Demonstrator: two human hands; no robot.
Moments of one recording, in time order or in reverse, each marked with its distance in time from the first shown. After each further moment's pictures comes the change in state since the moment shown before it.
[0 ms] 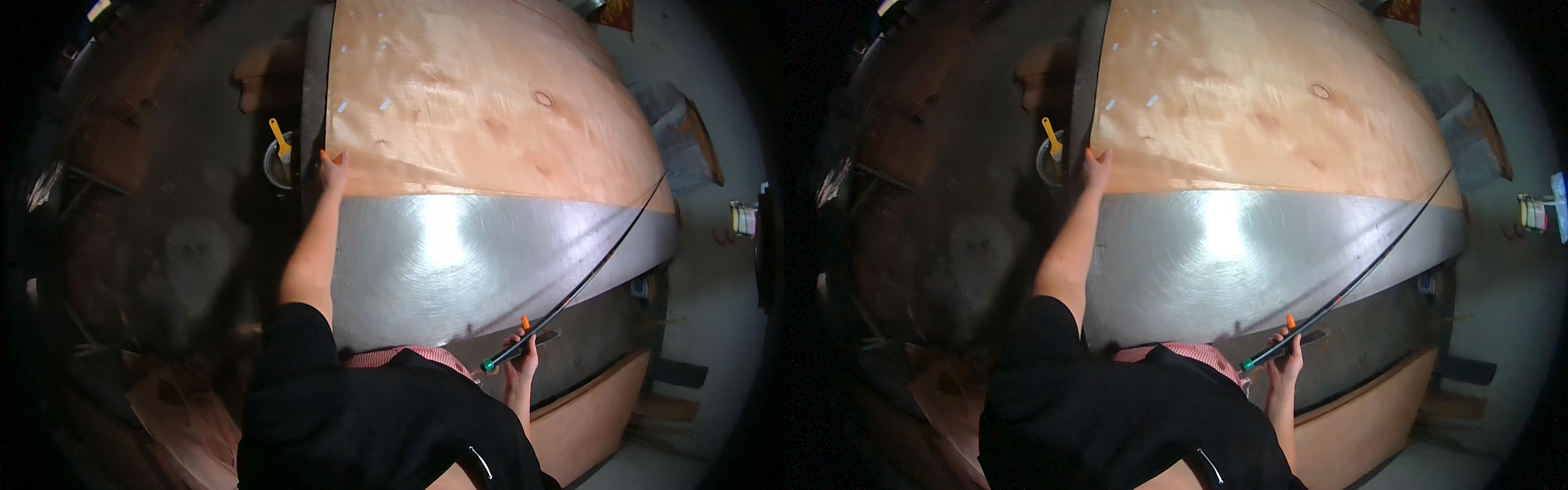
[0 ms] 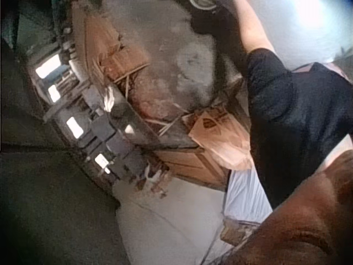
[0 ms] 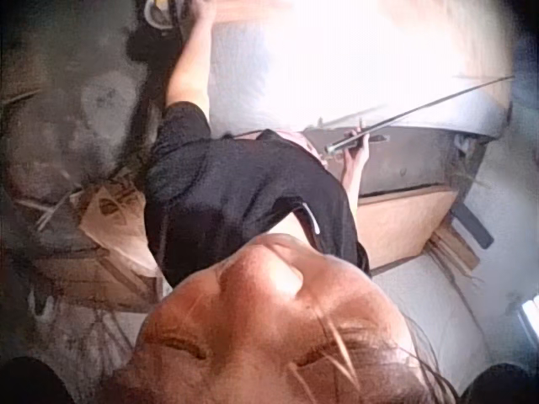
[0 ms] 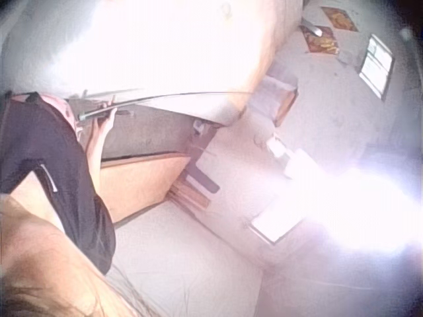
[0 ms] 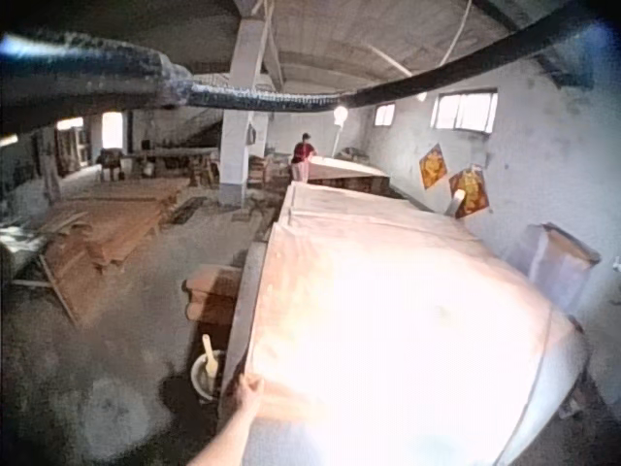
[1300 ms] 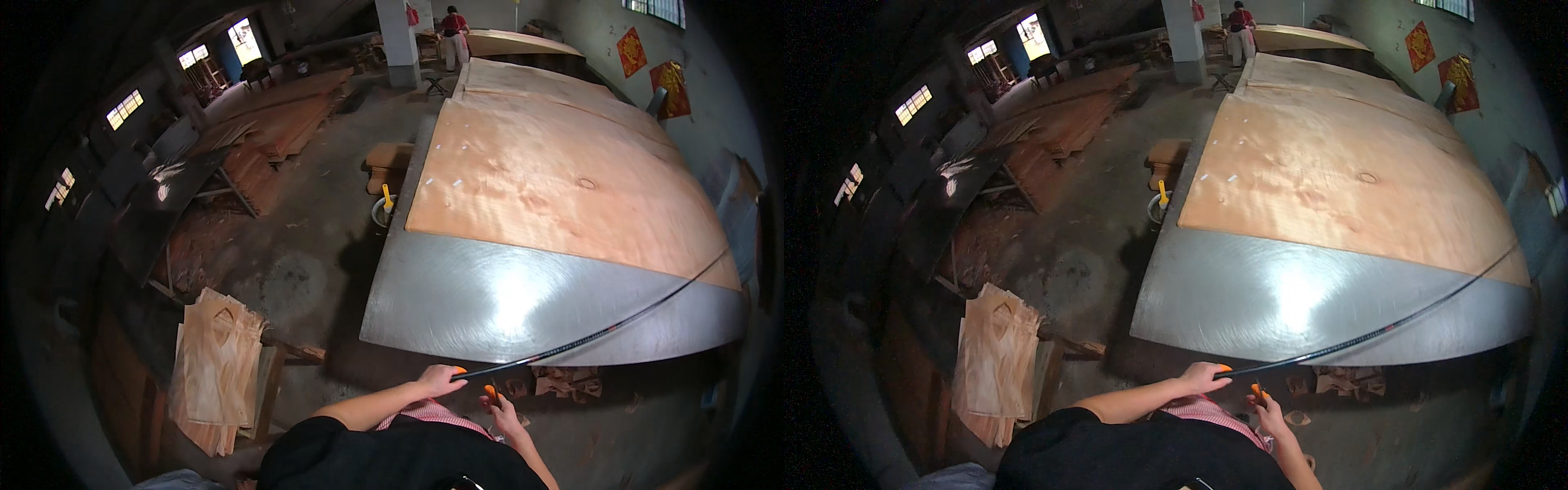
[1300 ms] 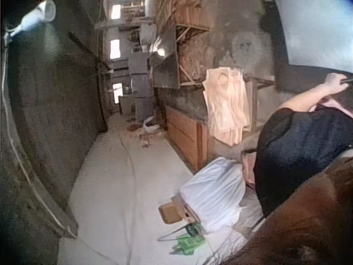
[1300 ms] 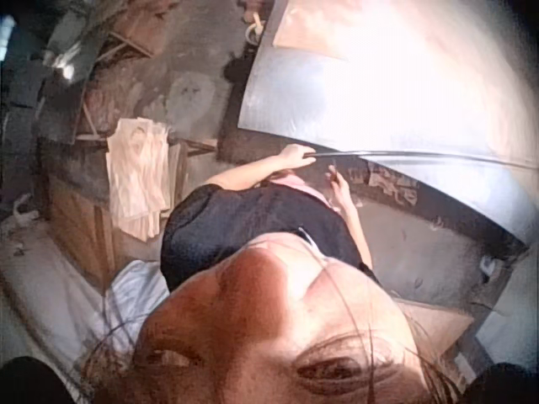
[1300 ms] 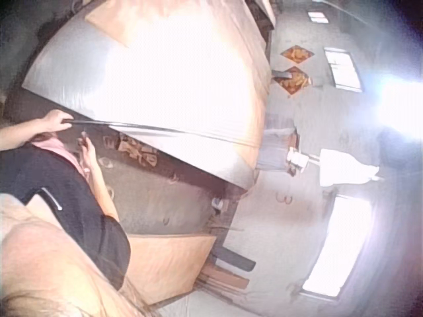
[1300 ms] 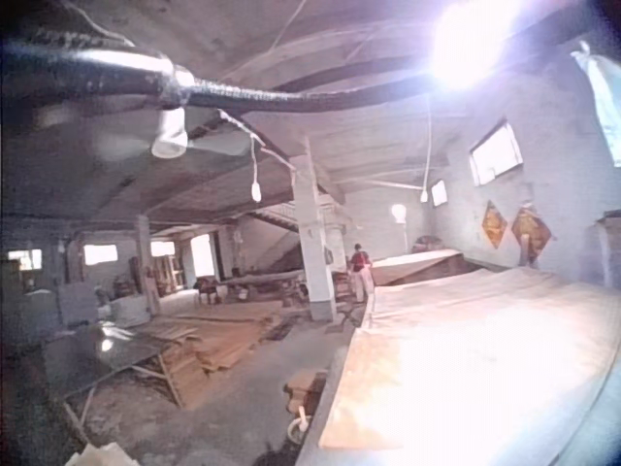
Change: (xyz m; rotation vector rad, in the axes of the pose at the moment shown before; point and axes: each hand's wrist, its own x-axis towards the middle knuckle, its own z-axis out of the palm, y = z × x) left_hand -0.520 0.113 -0.156 0.229 -0.872 0.492; right_hand -0.052 -0.031 -0.173 -1.079 -0.715 0.218
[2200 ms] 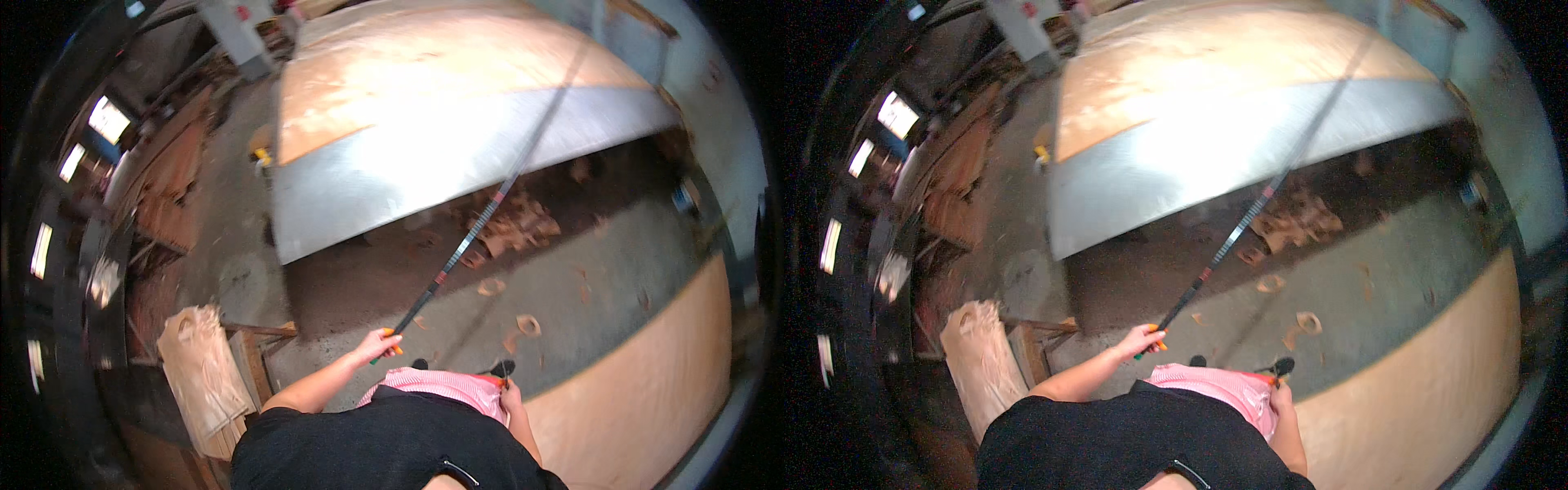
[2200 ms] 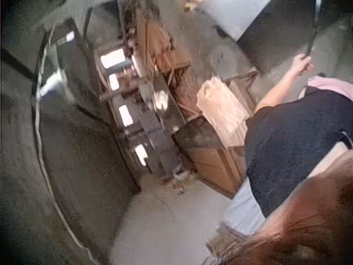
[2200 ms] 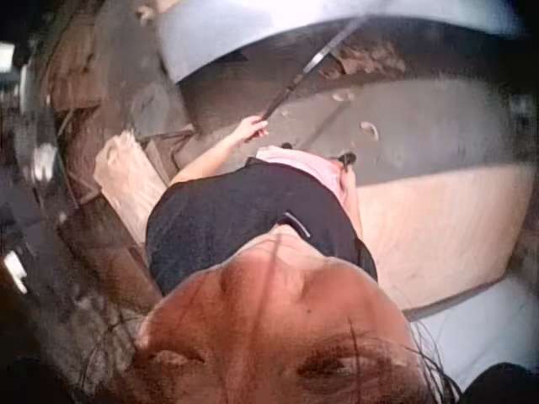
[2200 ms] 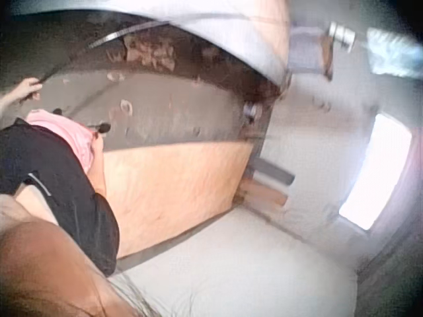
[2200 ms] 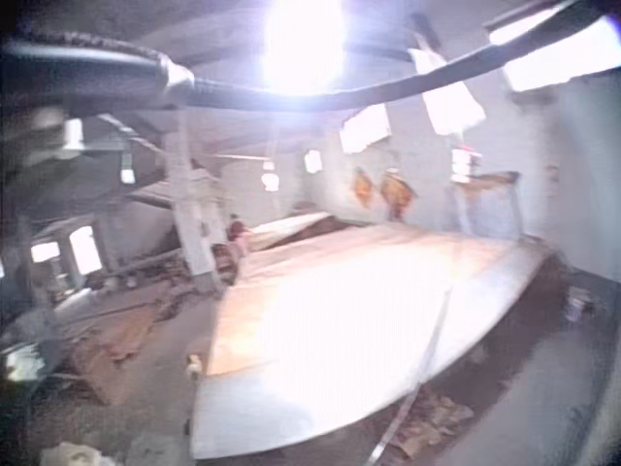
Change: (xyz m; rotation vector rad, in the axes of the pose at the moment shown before) left_hand -0.194 0.029 0.141 -0.682 -0.458 -0.582; right_hand -0.357 0.331 0.012 -0.273 0.762 0.535
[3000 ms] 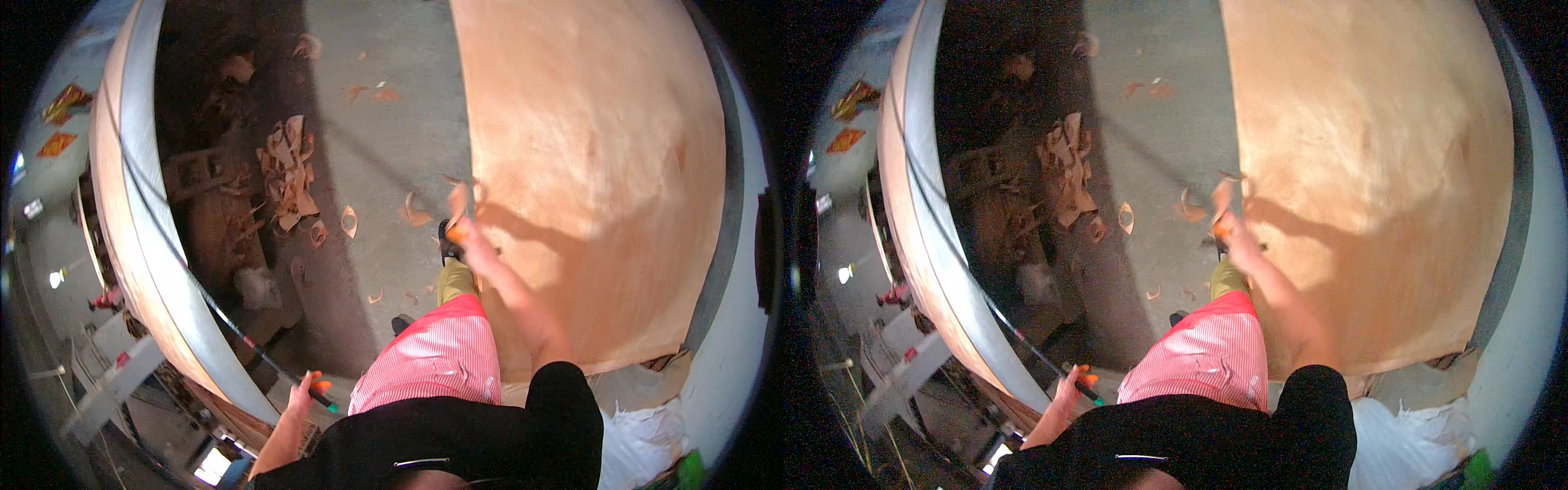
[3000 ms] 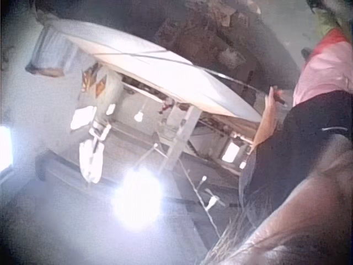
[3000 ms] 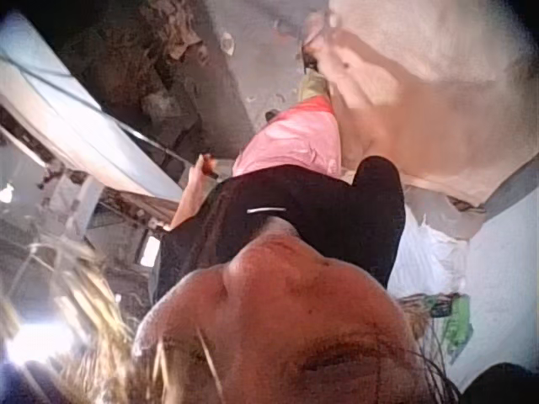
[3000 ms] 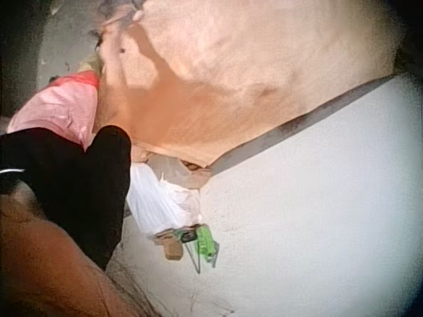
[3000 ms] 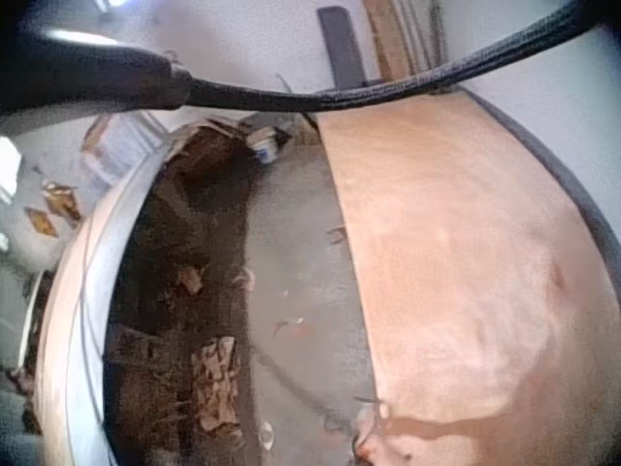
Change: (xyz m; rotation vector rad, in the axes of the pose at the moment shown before) left_hand 0.086 0.122 0.238 0.688 0.066 -0.496; right_hand 0.067 0.211 -0.159 0.768 0.529 0.066
